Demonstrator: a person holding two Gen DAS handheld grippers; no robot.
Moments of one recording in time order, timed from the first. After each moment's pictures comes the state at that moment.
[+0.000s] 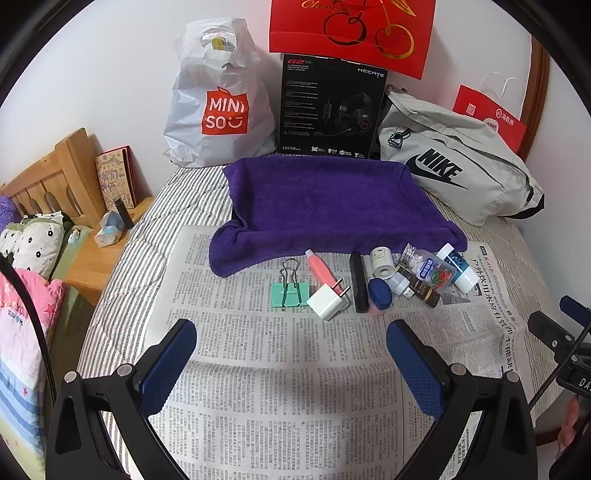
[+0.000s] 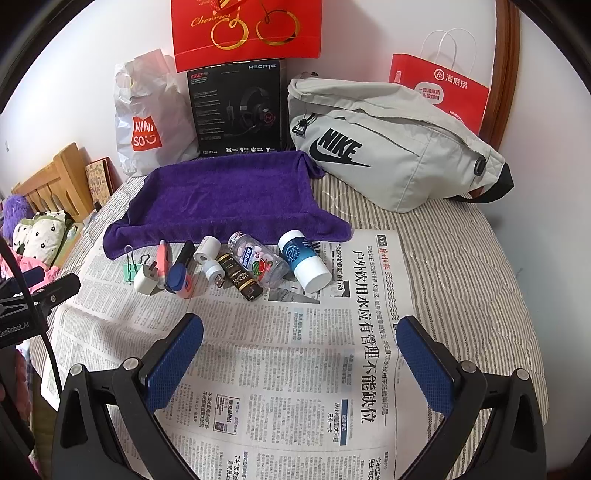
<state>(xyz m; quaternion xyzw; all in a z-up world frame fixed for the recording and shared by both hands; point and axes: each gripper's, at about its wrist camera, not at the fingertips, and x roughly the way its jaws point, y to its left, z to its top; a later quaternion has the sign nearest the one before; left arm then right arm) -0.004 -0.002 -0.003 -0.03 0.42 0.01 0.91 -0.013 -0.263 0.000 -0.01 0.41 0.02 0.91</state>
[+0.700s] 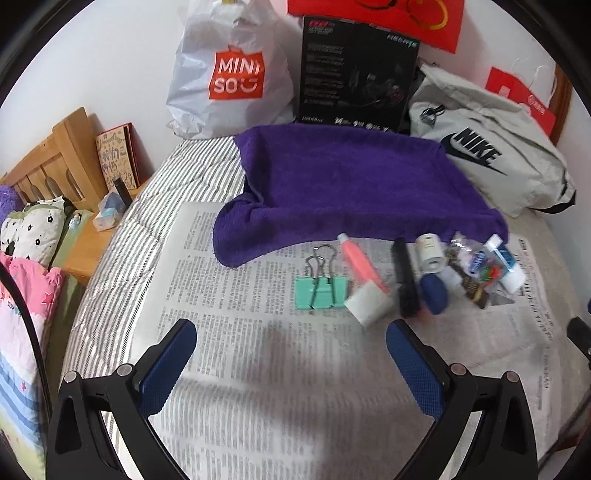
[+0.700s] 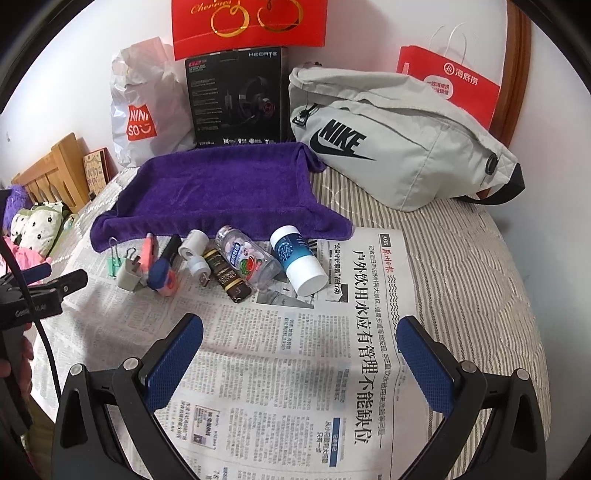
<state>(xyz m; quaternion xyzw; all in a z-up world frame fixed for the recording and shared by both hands) 0.043 0.015 -0.056 -0.02 0.46 0.04 0.89 0.011 -0.270 -0.027 -0.03 0.42 0.03 0.91</state>
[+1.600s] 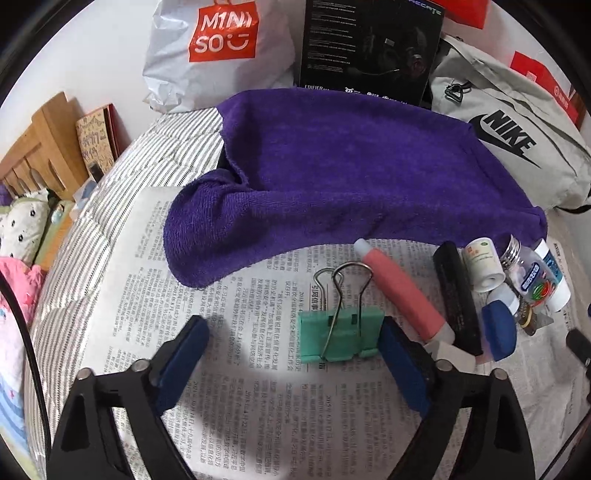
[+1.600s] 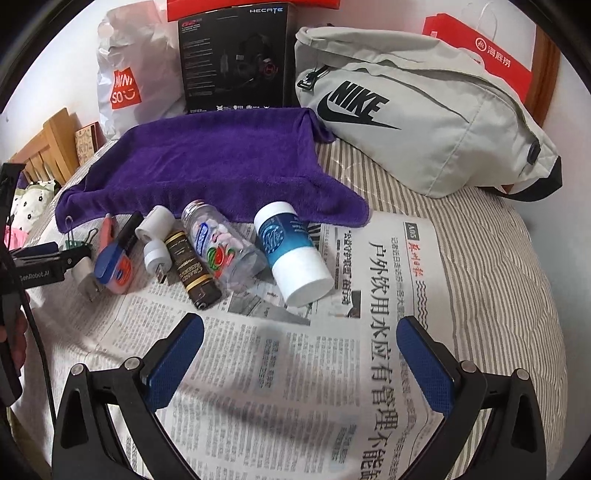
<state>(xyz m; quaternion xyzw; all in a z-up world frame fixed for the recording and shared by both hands) 0.096 0.015 -0.108 -0.02 0.48 0.03 0.88 0.068 -0.271 -0.080 -0.05 0.44 0.04 0.89</state>
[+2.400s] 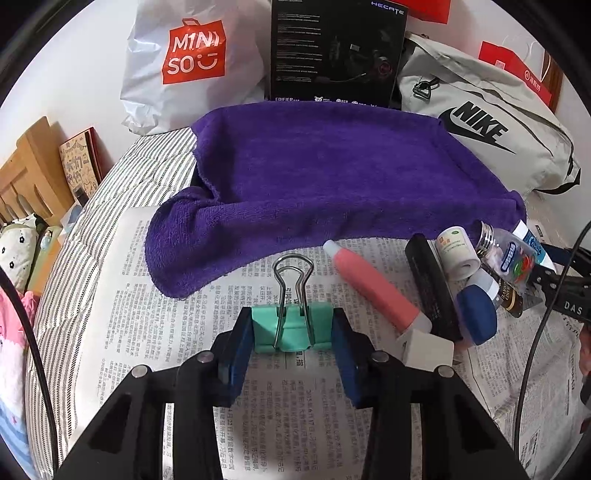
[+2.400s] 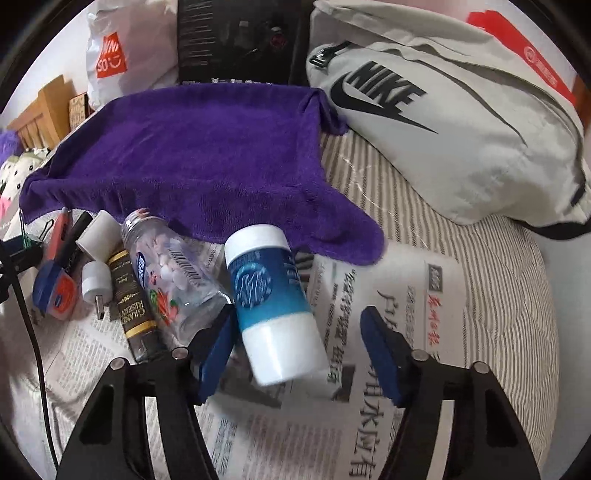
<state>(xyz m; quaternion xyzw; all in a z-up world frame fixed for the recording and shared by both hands) 0.089 0.007 -0.102 0.00 0.46 -0.01 0.89 0.139 -0.267 -0.104 -0.11 0.46 0.06 0.88</state>
